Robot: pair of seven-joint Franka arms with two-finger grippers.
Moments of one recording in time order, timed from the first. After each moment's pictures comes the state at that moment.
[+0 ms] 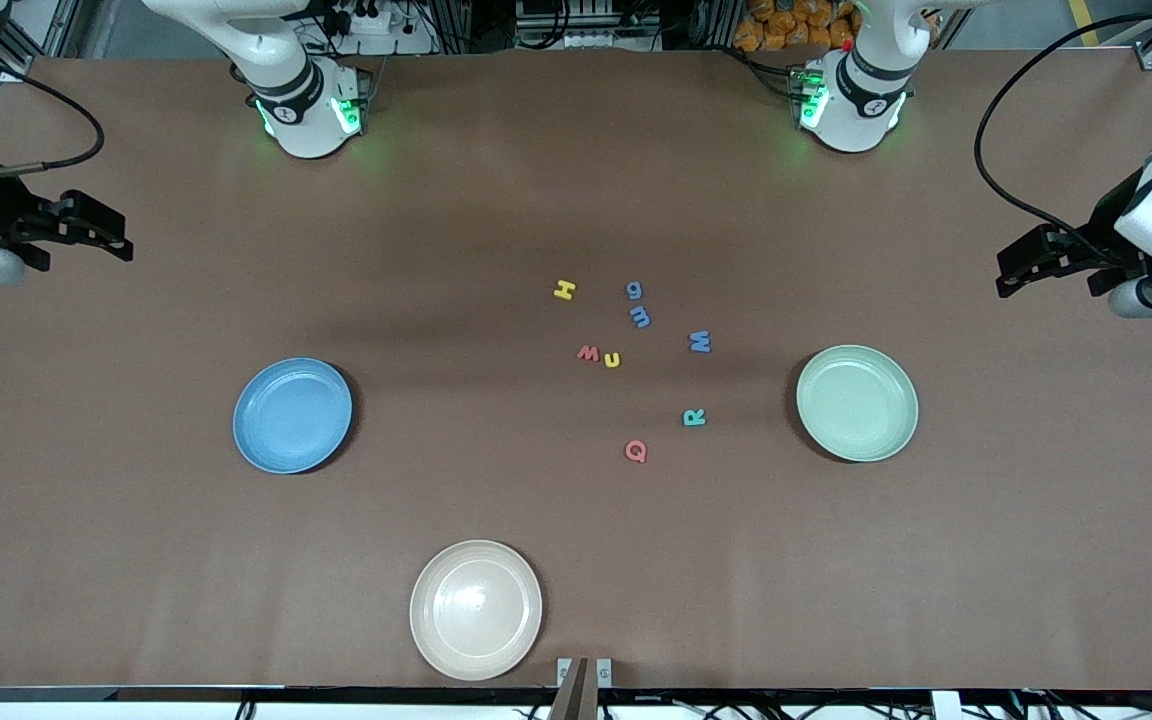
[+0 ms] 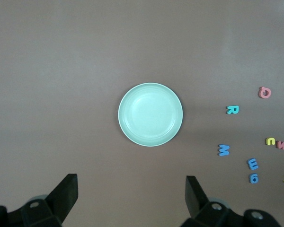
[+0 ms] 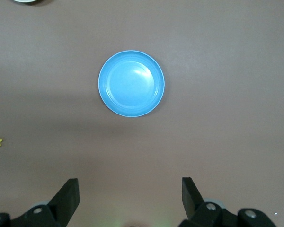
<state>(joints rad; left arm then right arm) -0.01 0.06 -0.08 -1.52 0.00 1.60 -0.11 0.03 -0.02 -0.02 -1.61 0.02 1.51 -0.08</state>
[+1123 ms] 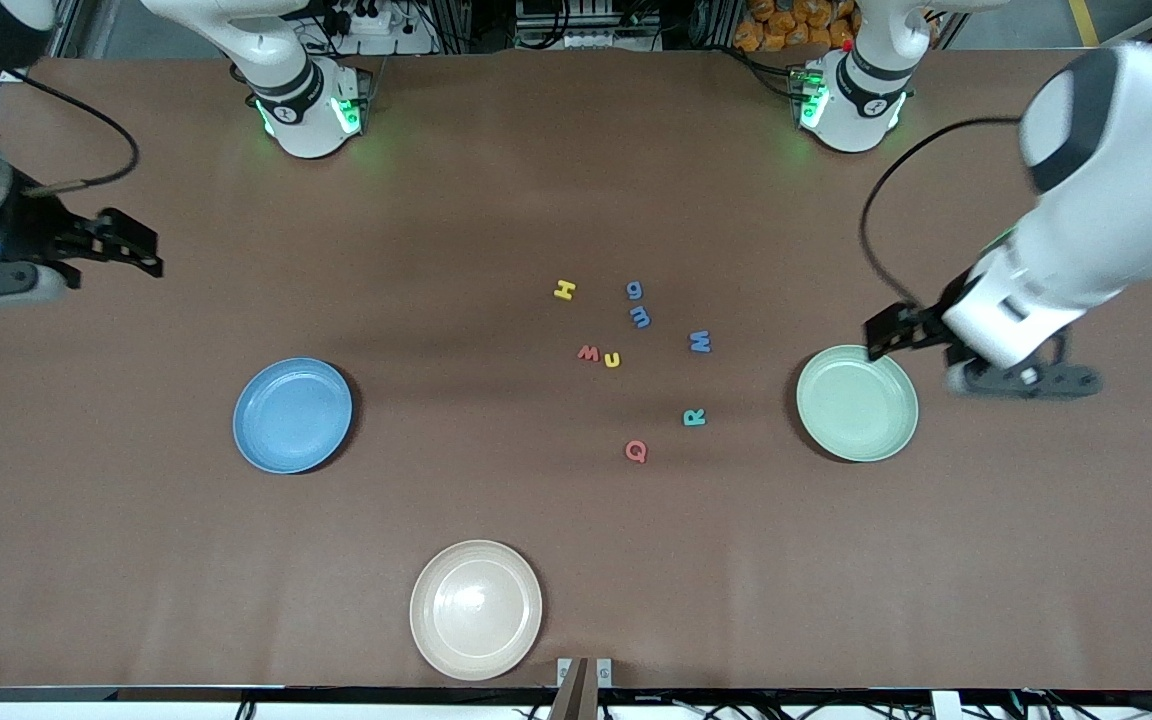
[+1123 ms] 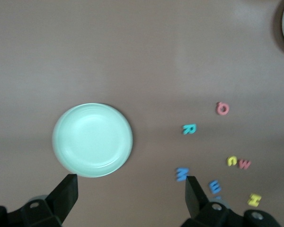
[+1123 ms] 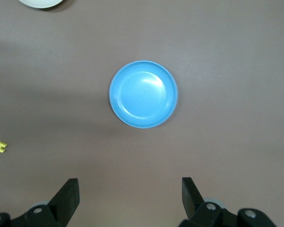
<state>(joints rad) -0.19 0.27 -0.09 -1.54 -0.08 1.86 -0.29 0.11 0.04 -0.01 -1.61 0.02 1.59 -0.06</state>
